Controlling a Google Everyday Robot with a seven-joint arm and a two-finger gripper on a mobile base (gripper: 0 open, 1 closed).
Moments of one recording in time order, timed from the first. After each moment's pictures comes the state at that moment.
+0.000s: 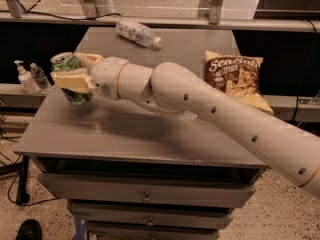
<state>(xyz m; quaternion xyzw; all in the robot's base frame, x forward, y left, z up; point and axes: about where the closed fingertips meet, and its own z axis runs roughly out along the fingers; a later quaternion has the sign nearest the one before) 0.571 0.210 0.935 -0.40 0.57 0.41 0.59</state>
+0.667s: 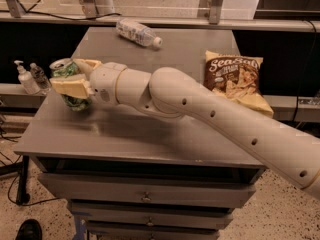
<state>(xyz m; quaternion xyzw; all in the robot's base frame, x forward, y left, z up) 0.564 0.213 0.922 -0.40 0.58 0.41 0.58</state>
